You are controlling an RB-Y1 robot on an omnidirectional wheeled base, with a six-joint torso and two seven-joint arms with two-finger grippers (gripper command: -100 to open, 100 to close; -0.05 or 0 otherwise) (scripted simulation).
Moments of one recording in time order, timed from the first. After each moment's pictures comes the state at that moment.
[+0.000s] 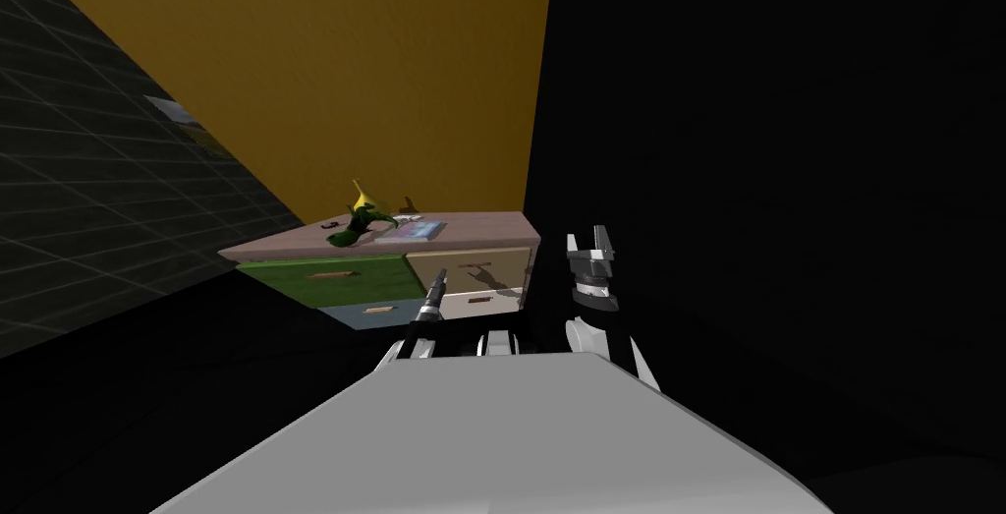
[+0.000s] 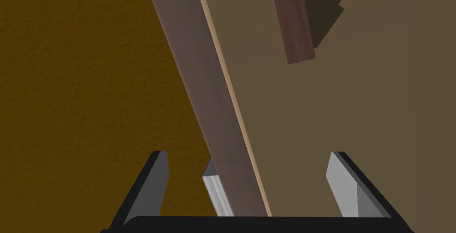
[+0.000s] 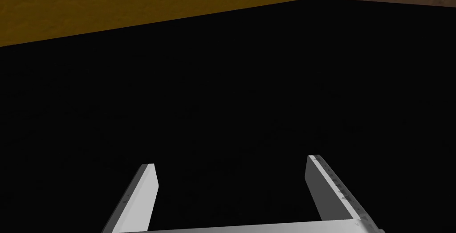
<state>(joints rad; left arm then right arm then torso) 0.27 0.13 0.01 -1.45 -0.10 -0.59 -0.08 0.47 -0.01 0.05 -2.32 0.02 -0.50 -0.13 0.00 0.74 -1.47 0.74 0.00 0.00</state>
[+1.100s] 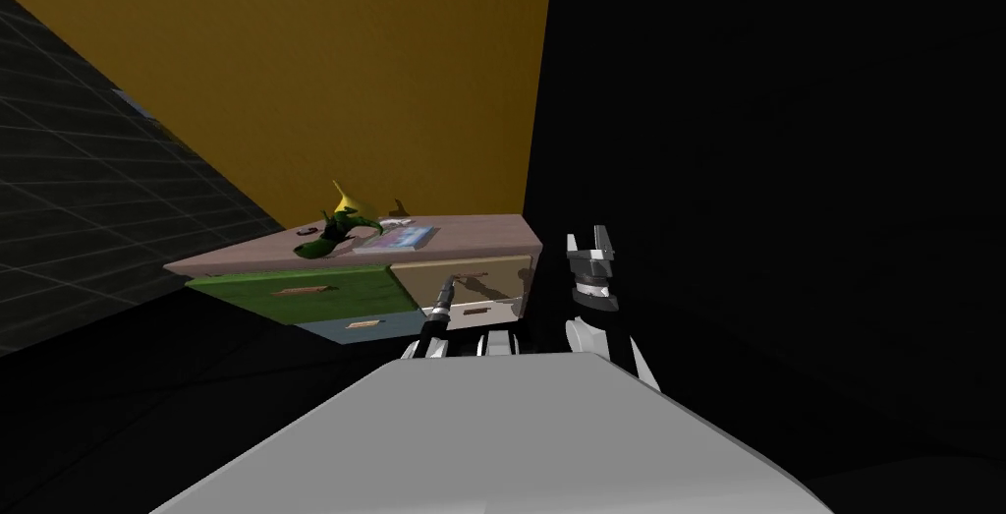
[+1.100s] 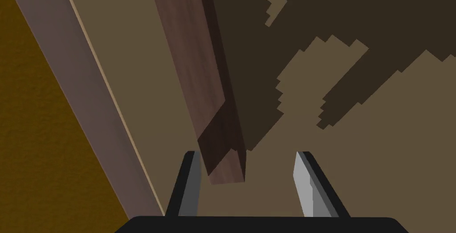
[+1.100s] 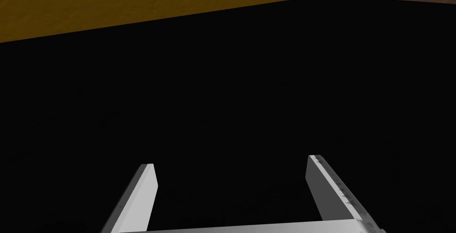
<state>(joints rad) 0.21 0.02 0.02 -1.30 -0.10 -0.56 -0.09 0.47 -0.01 0.05 -2.32 0.02 -0.50 -0.13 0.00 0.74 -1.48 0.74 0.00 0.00</state>
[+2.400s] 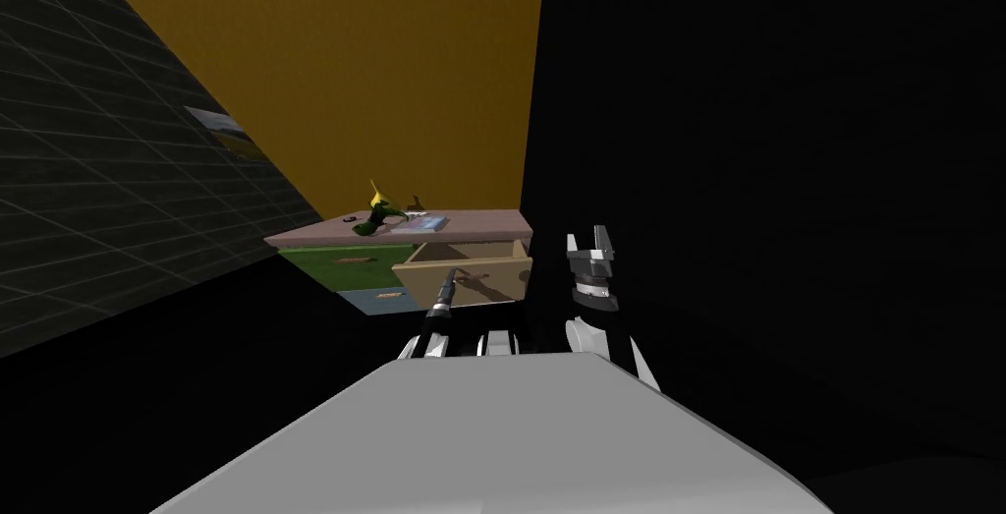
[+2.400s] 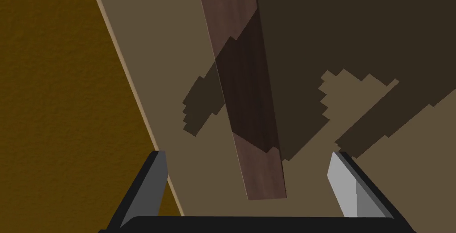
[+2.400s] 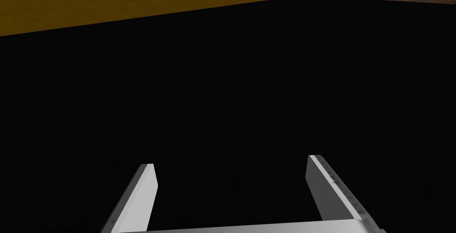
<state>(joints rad) 0.23 0.03 0.00 -1.40 -0.11 -0.49 -0.08 0.47 -0.01 0.05 -2.32 0.02 -0.50 -0.13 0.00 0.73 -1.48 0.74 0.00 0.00</state>
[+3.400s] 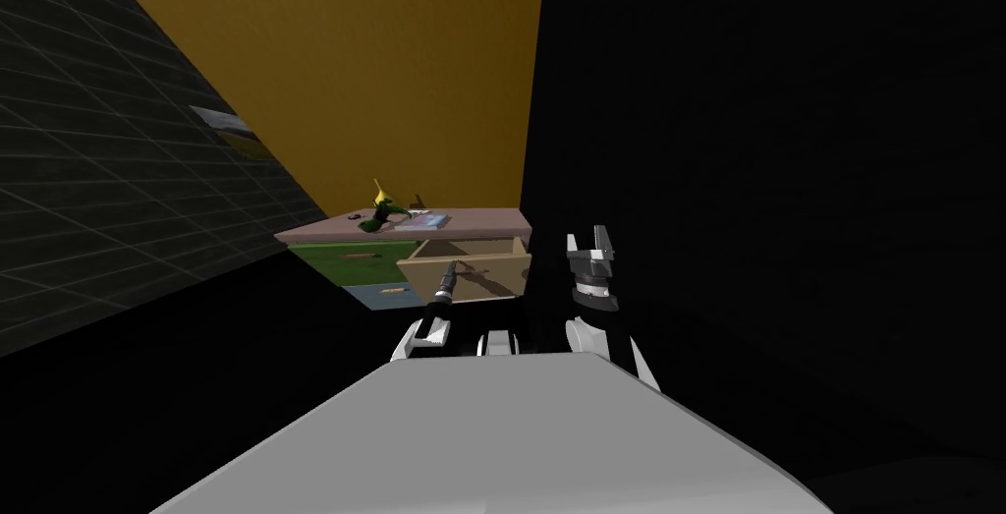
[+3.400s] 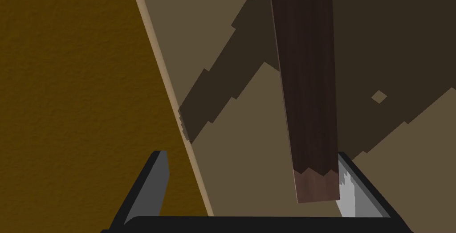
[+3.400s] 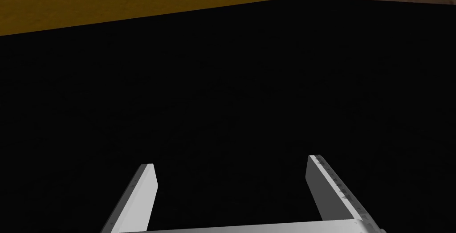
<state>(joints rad) 0.17 0.04 0.00 -1.50 -0.11 -0.32 -0.07 0.47 -0.01 0.05 -2.32 0.02 -0.50 -0.13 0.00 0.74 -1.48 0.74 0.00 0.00</state>
